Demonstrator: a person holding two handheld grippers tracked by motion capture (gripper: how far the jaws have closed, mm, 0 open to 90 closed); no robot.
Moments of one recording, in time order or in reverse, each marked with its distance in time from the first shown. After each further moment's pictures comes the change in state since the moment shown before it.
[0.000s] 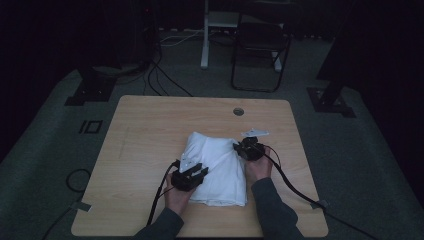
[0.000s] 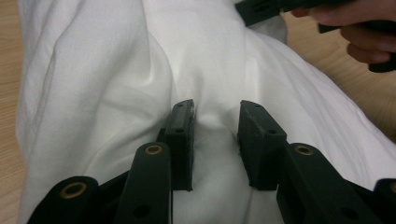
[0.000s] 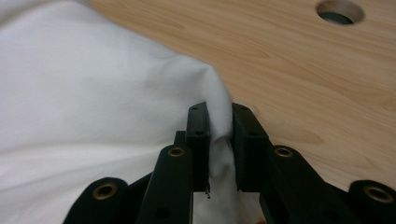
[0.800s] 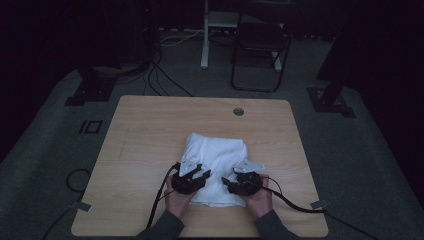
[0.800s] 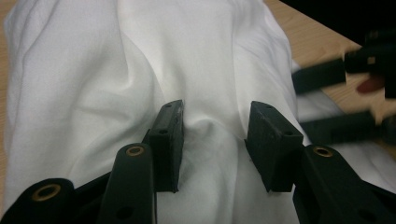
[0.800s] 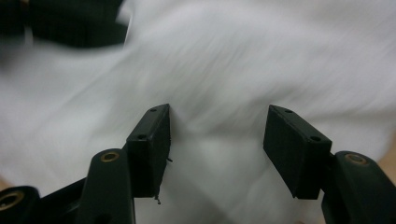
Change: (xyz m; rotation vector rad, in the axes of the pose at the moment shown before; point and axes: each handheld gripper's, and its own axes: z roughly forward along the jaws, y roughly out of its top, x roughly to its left) left arm -0.005 -0.003 -0.006 -0.034 -0.018 0.001; right arm 0.074 -0.067 -0.053 -0.006 0.118 -0.151
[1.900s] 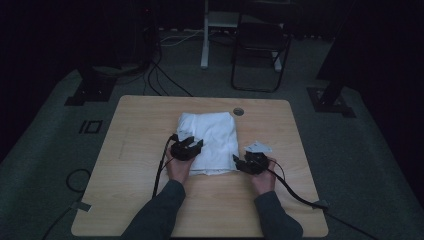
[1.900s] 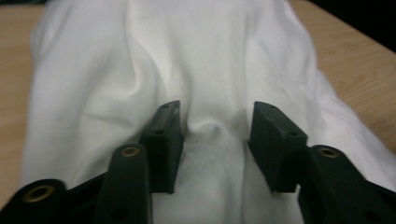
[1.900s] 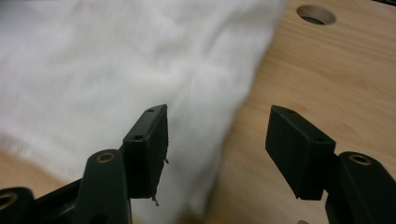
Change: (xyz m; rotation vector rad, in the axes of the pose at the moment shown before) left arm 0.072 0.051 0.052 -0.036 0.151 -0.081; right arm -0.065 0.015 0.018 -0.073 -0.190 0.088
